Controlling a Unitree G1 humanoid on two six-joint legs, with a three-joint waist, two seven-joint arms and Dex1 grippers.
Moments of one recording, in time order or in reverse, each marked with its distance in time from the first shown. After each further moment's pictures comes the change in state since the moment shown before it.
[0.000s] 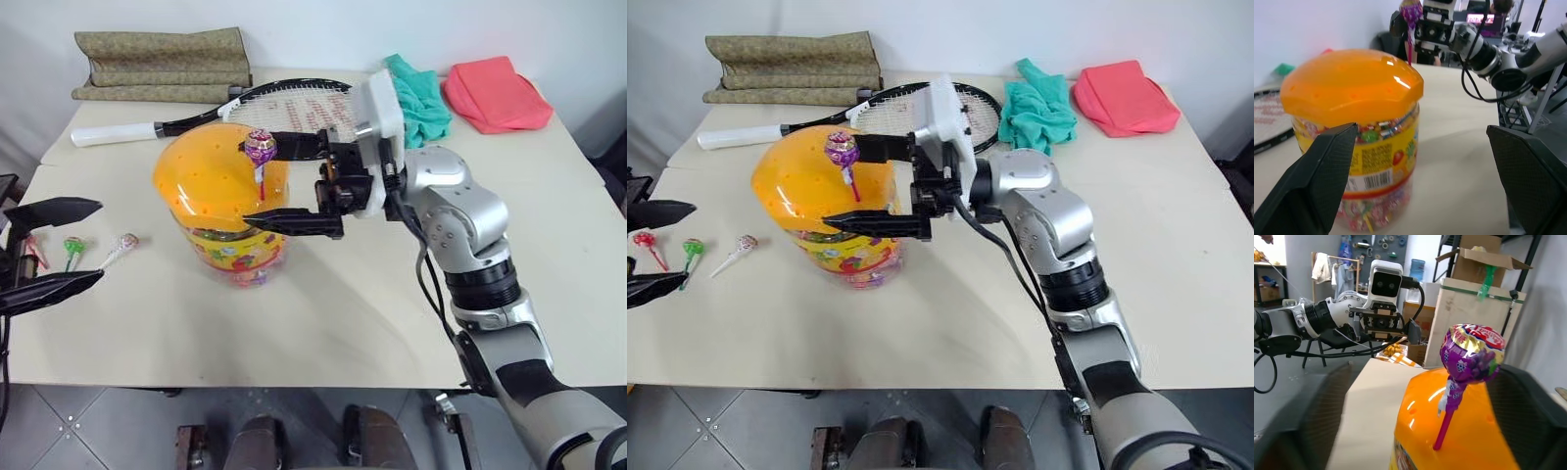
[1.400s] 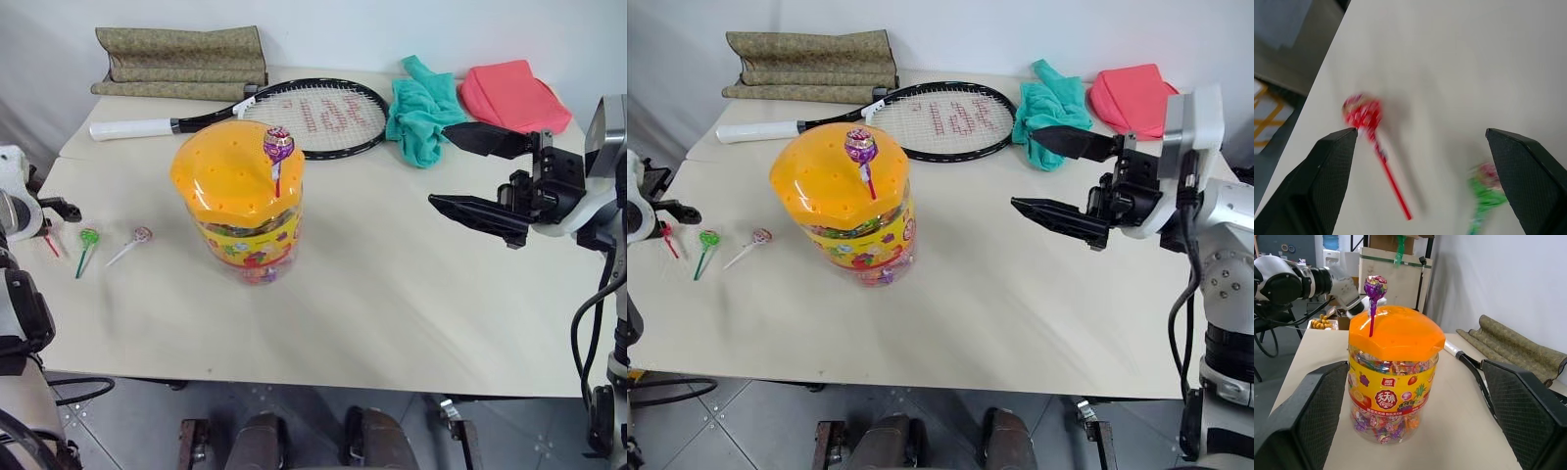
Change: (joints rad) left arm -1.189 -0.040 -0.677 1.219 0.931 0.417 1.167; right arm 0.423 -0.546 -0.448 -0.264 0.288 0.099 -0.067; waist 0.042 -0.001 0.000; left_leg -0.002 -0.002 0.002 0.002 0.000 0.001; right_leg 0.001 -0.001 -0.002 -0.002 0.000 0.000
